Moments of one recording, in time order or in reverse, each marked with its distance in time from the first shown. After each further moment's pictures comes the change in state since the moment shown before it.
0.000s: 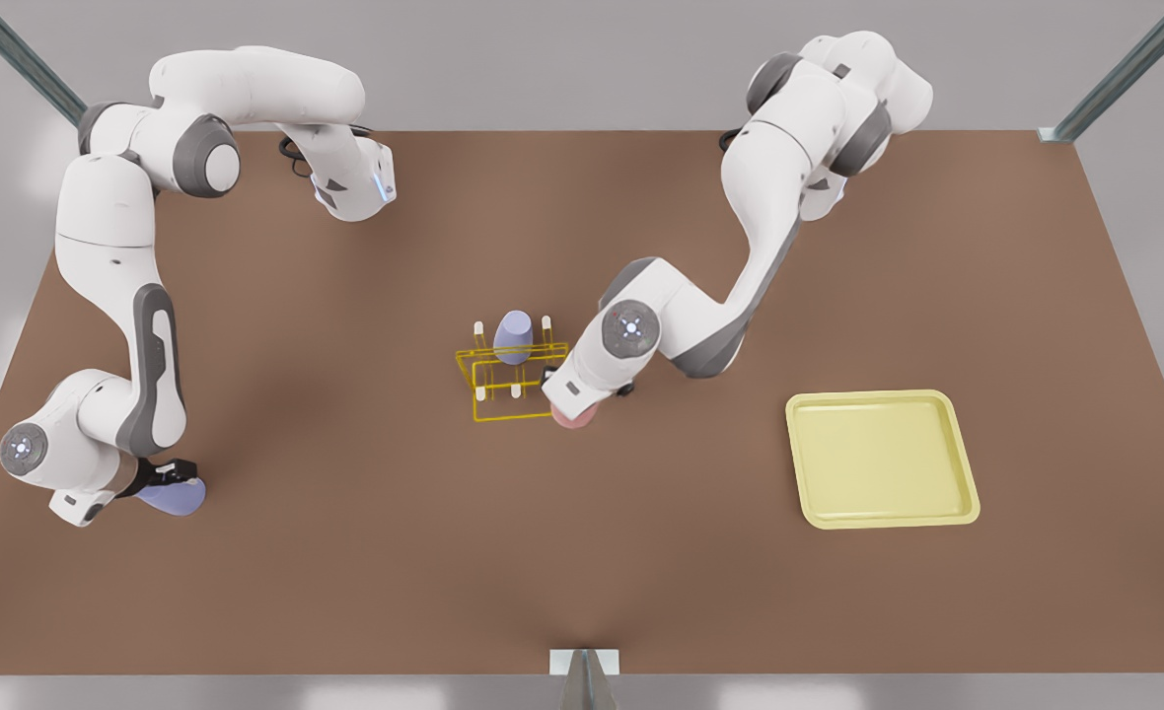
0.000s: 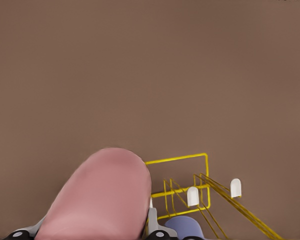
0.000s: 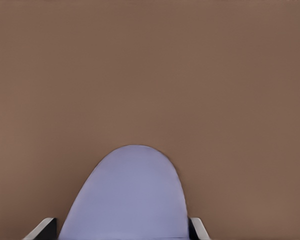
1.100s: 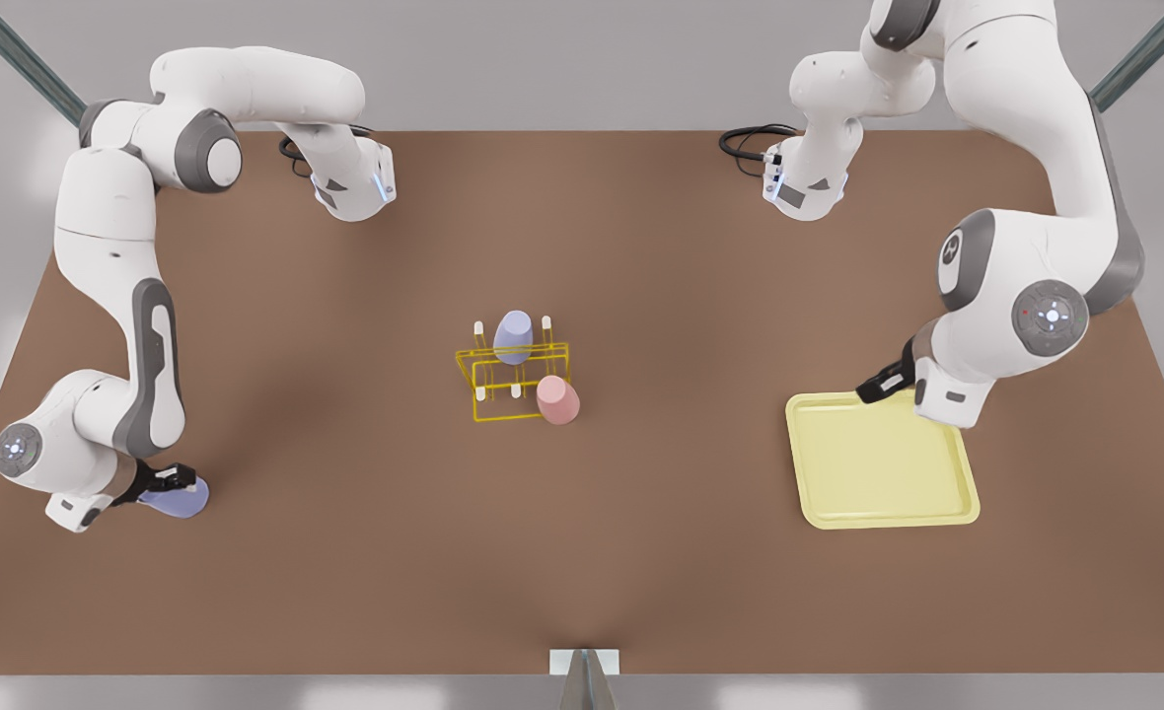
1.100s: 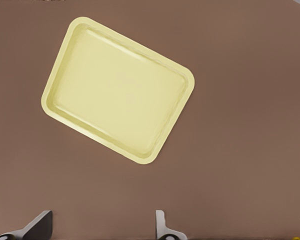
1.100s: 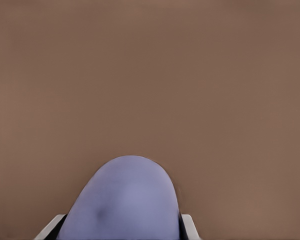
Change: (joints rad) left arm 0.593 -0.524 0.003 -0.439 0.172 -0.320 0.037; right arm 0.008 -0.032 0.044 0.025 0.011 -0.032 -0.003
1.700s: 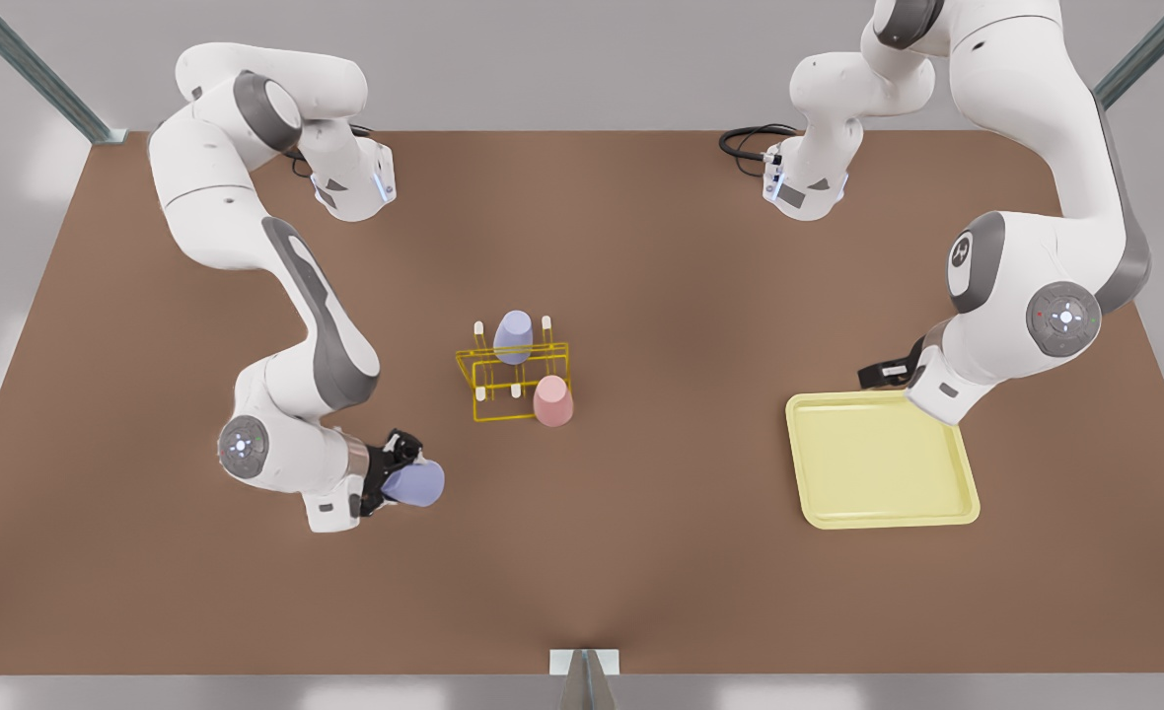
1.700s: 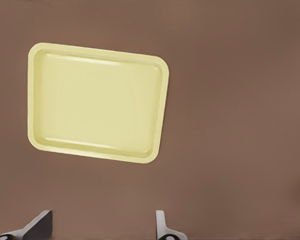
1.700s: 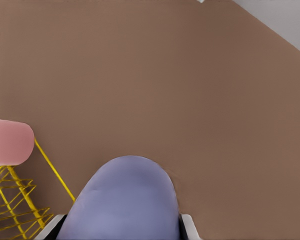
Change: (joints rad) left arm 0.022 -0.003 -0.001 -0.018 -0.014 0.022 0.361; right arm 0.233 -0.044 0.465 0.149 -0.004 -0.233 0.001
